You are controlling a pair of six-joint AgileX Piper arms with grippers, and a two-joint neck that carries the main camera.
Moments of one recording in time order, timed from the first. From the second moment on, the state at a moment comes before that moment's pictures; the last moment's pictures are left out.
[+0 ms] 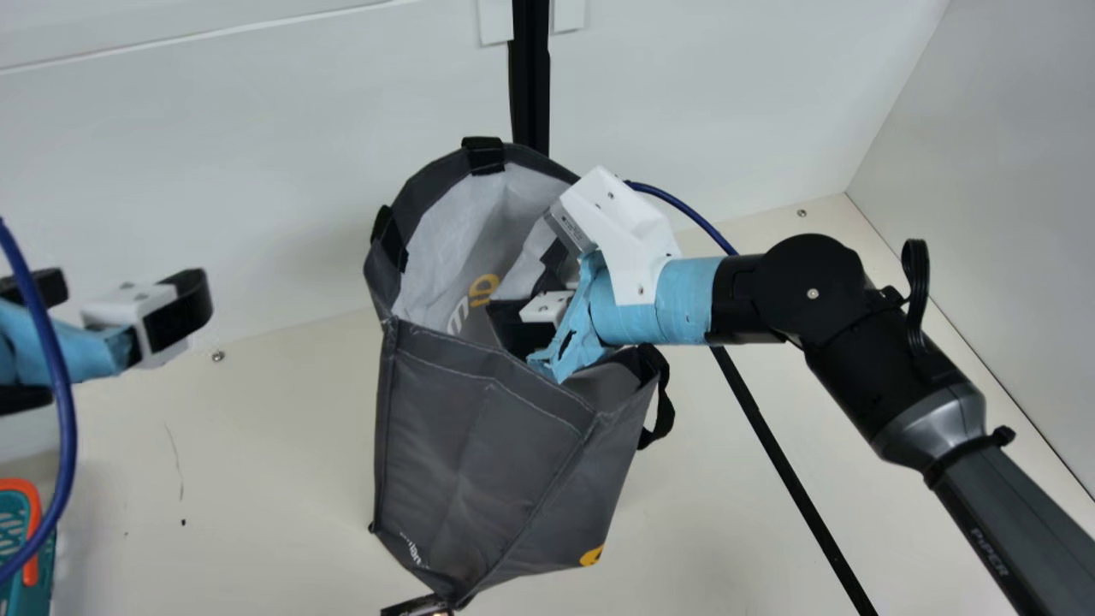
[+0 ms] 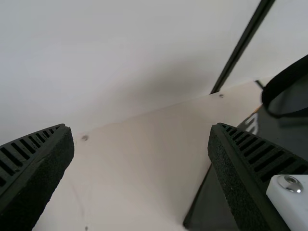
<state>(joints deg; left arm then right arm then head) -13.4 86.8 -100.9 -14.9 55.6 9.6 3.2 85.2 -79.2 50.3 50.0 -48.0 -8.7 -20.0</state>
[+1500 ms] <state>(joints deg) -12.4 78.1 -87.7 3.6 56.9 0.0 3.4 81.3 -81.8 39.0 47.3 -39.5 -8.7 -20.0</state>
